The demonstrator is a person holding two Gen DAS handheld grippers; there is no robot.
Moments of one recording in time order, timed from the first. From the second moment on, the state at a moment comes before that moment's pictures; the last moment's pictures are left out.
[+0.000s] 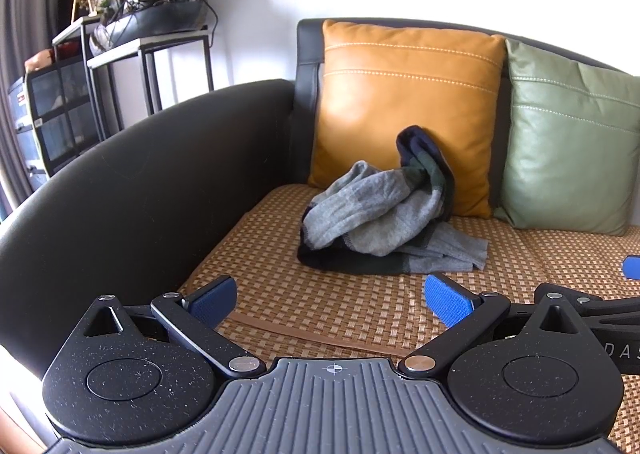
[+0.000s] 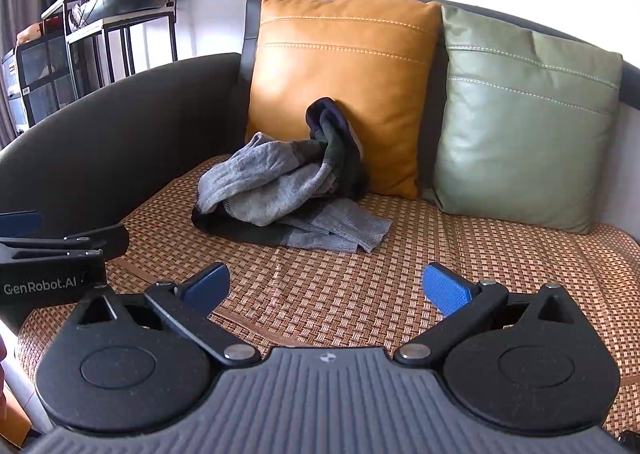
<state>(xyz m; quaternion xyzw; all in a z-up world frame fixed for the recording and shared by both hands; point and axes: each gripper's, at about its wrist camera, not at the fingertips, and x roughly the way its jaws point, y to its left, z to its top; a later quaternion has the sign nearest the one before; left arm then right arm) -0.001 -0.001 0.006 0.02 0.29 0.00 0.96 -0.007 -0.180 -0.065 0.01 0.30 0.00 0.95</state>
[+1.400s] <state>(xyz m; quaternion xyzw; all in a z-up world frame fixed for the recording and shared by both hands) 0.001 0.004 0.003 0.01 0.29 0.00 0.96 -0.007 -0.180 -0.066 0.01 0.30 0.00 0.95</state>
